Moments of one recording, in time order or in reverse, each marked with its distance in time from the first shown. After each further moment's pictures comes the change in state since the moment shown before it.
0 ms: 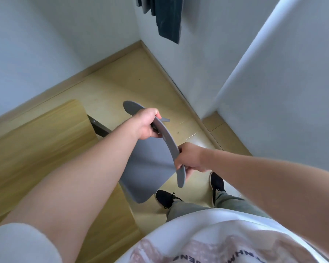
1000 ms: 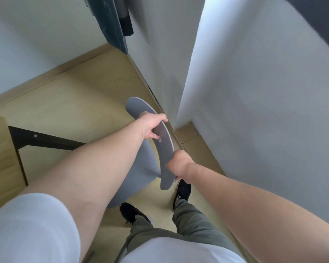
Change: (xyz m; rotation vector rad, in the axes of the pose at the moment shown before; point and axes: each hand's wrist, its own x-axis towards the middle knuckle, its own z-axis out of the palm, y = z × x) left_hand 0.115 0.068 0.241 0.098 0.130 -0.014; right_hand 0.025 0.084 -0.212 0.145 0.182 0.093
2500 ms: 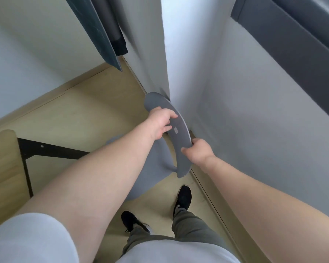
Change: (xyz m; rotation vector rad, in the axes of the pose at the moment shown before) left_hand -0.044 0.055 0.076 -0.257 -0.020 0.131; right_hand -0.002 0.007 -0.112 -0.067 0.269 -0.183
